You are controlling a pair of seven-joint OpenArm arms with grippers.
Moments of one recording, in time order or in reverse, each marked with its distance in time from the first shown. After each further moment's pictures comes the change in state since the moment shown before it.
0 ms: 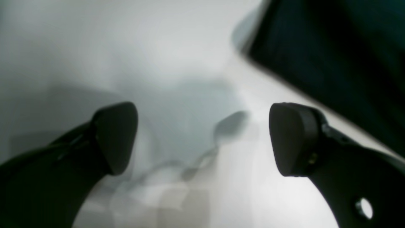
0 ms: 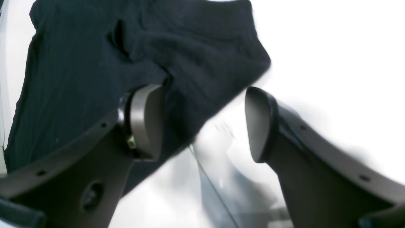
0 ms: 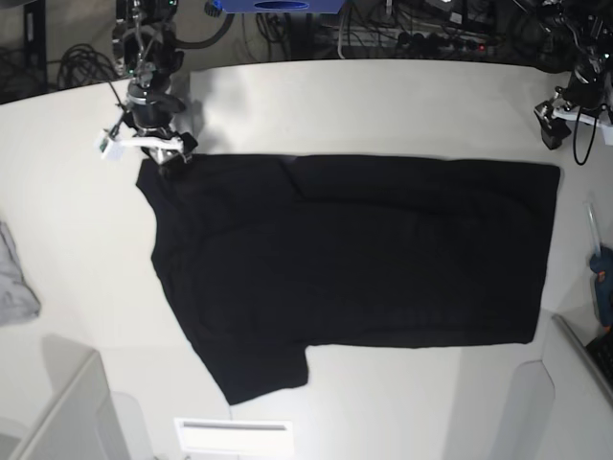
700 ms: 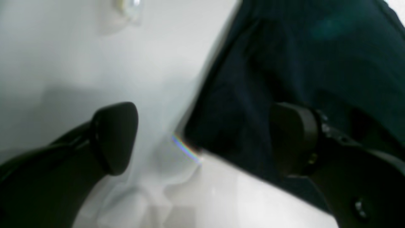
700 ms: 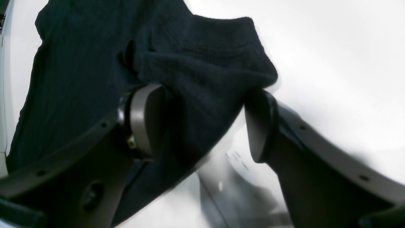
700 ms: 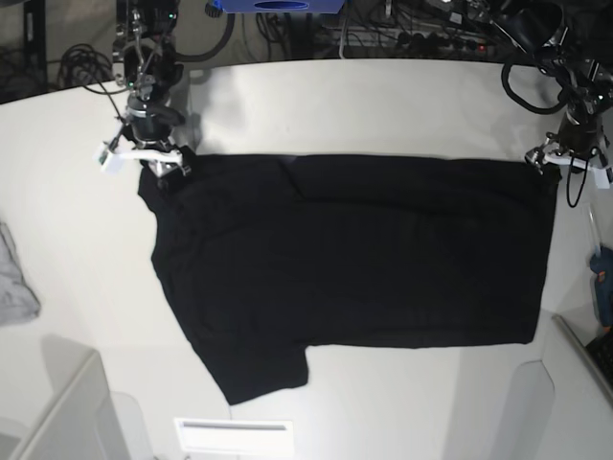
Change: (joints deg) left arm -9.0 -1.2 6.3 -8.0 0.0 -0.1 -3.7; right arm 3.3 0.2 0.0 -2.6 -0.2 1.0 0.6
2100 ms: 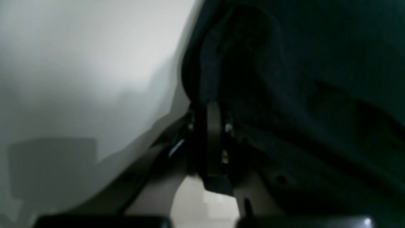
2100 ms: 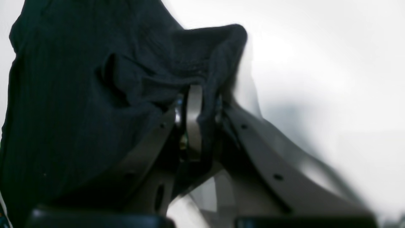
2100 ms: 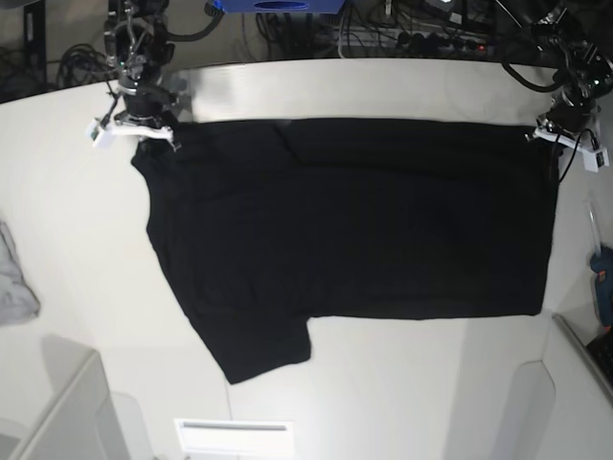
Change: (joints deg) left arm 8.7 -0.3 2.8 7.7 -0.3 2.8 3.6; right arm -6.5 0.9 2.1 4.6 1.1 -1.5 -2.1
